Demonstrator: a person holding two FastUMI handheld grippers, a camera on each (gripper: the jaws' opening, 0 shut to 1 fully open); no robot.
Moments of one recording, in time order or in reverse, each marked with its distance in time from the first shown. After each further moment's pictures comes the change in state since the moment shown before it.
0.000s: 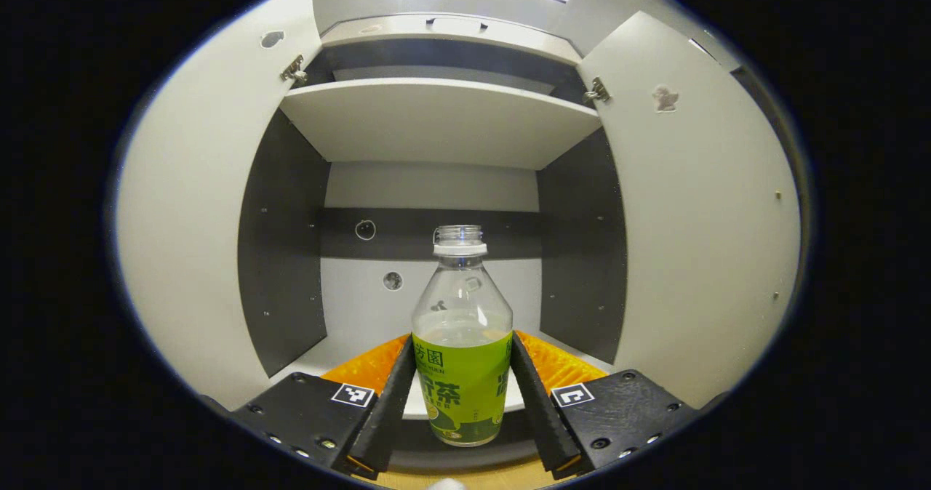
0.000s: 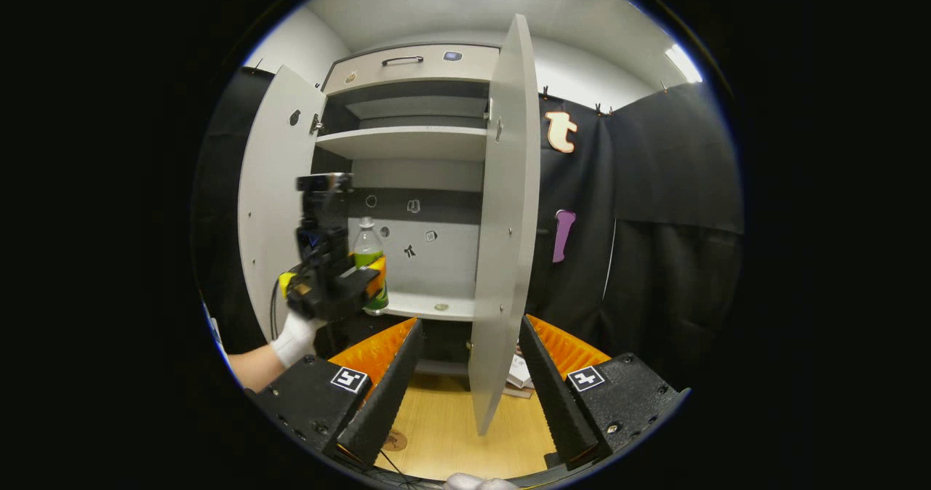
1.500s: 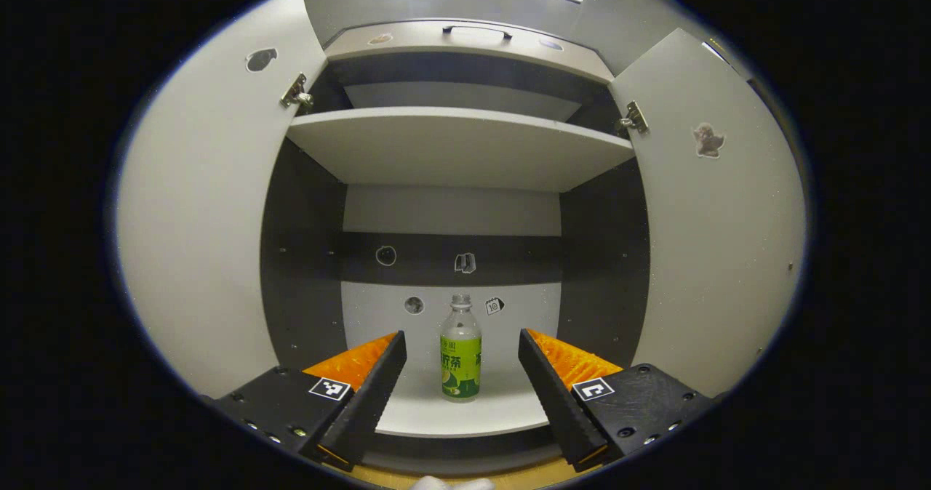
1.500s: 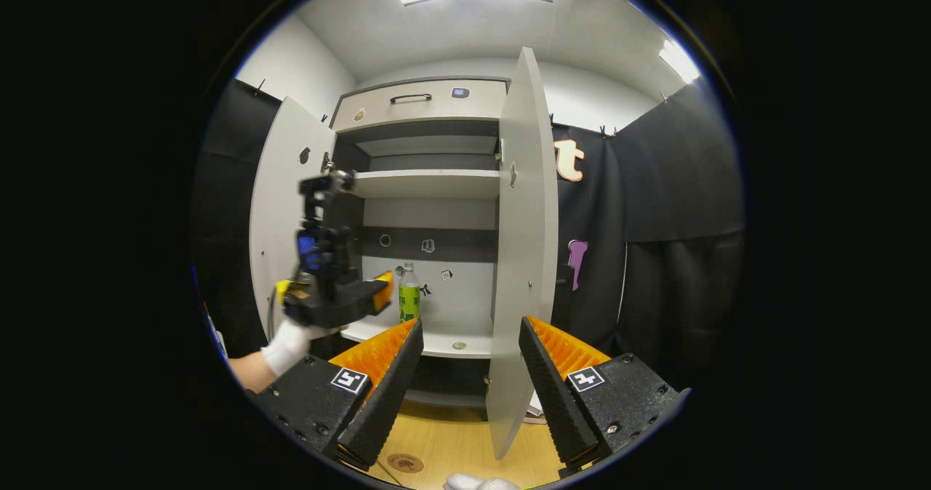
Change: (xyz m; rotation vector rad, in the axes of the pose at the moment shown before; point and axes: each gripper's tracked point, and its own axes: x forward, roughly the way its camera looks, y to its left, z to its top) left arm 0.054 0.028 0.051 -0.019 0.027 0.108; right arm 0.009 0.022 0.056 0.018 -0.143 0.045
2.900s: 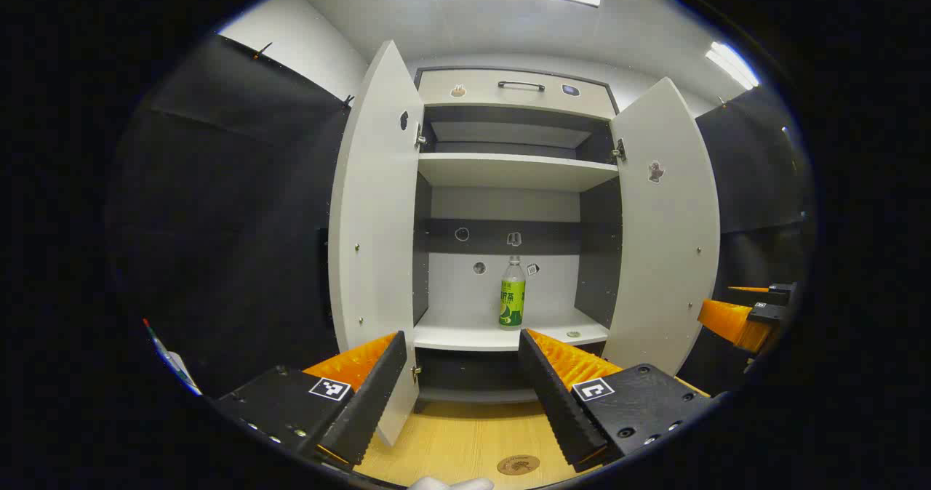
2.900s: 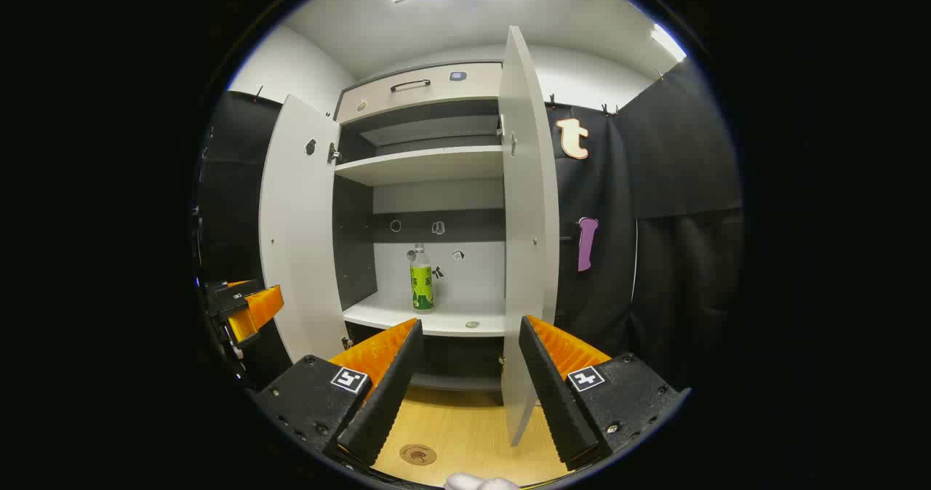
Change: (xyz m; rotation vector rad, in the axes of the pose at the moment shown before) left arm -0.290 0.049 0.011 -0.013 0.067 0.141; right arm -0.013 0.002 -0.039 0.052 0.030 0.067
